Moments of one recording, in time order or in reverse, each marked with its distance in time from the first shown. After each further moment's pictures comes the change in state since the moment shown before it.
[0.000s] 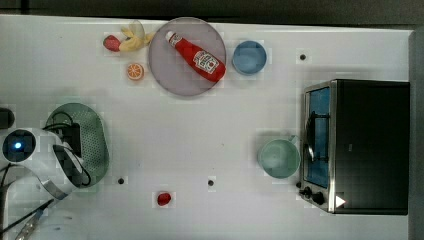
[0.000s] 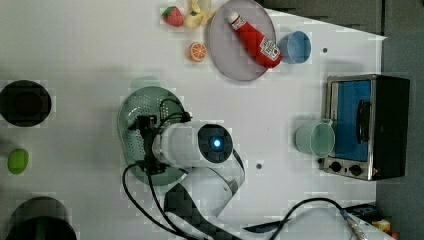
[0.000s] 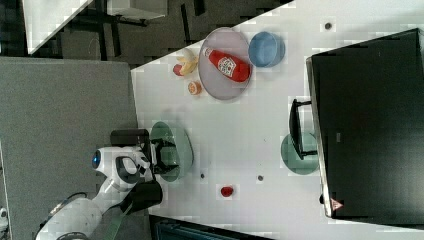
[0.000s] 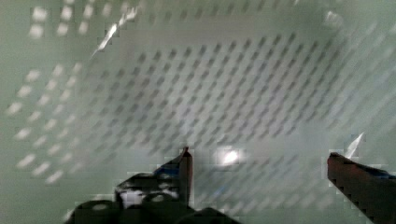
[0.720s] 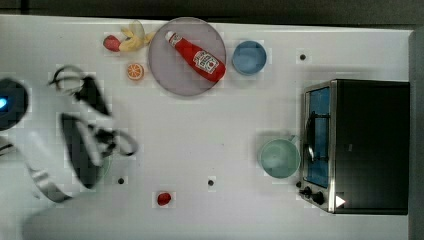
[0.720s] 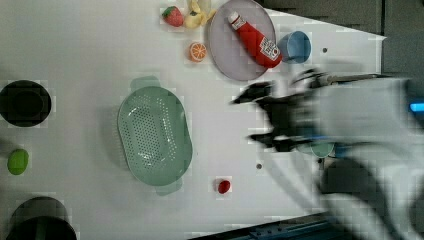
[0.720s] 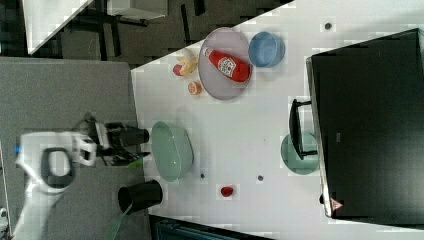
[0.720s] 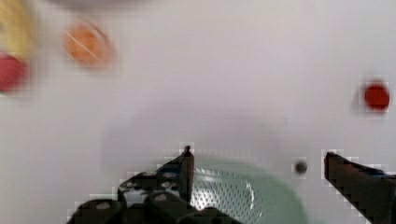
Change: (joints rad) arm -0.018 -0.549 -0.305 -0.022 -0.044 -0.528 -0.507
